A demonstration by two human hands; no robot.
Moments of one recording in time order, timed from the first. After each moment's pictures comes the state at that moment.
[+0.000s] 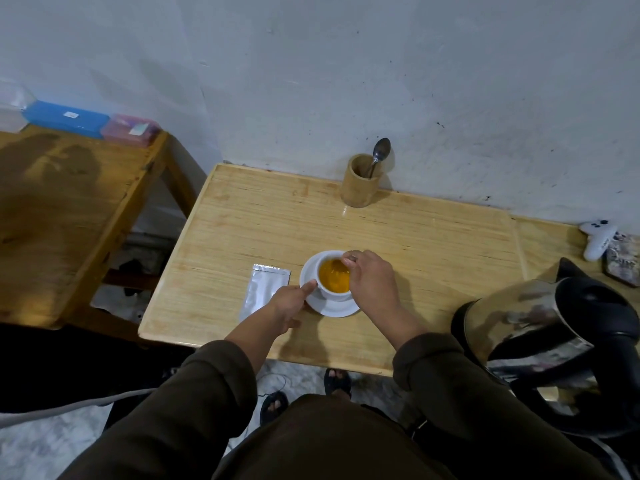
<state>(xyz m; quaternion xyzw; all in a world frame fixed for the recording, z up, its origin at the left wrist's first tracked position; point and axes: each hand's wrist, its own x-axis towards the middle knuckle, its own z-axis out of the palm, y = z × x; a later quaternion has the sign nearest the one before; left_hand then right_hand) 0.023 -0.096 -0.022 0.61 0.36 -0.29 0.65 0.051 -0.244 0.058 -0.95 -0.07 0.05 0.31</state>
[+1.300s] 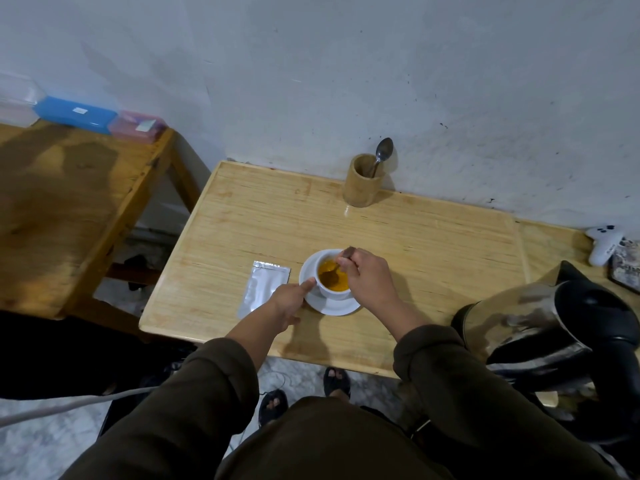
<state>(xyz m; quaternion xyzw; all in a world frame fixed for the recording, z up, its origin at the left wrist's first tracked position) 0.023 -0.100 -0.030 0.61 0.37 -0.26 0.65 0.060 -0.247 0.059 -0.94 -0.11 0.10 0.31</state>
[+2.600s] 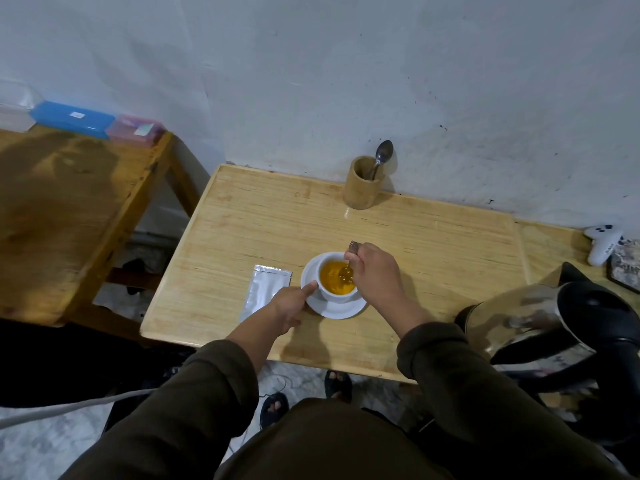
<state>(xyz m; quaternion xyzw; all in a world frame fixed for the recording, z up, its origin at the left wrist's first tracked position) 0.025 -0.096 -0.029 0.62 0.36 -0.28 0.64 0.071 -0.248 0.061 -0.96 -0.10 0.08 0.23</state>
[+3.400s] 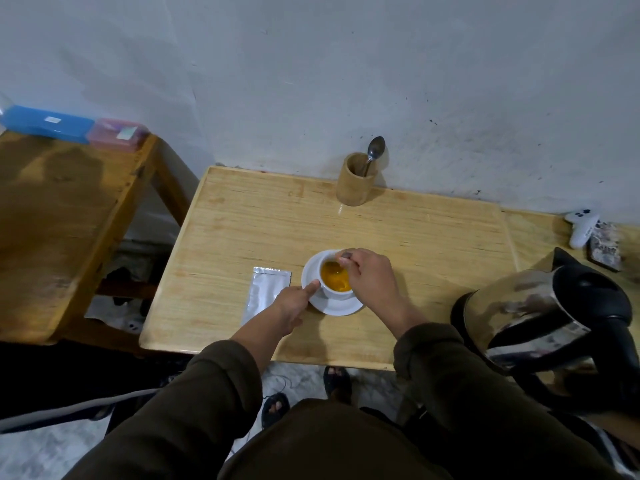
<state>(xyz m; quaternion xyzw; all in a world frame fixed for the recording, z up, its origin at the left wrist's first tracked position) 0.026 -0.093 -0.023 0.63 0.34 -0.30 0.64 0.055 -0.236 0.057 -0.95 -0.08 0.06 0.30</state>
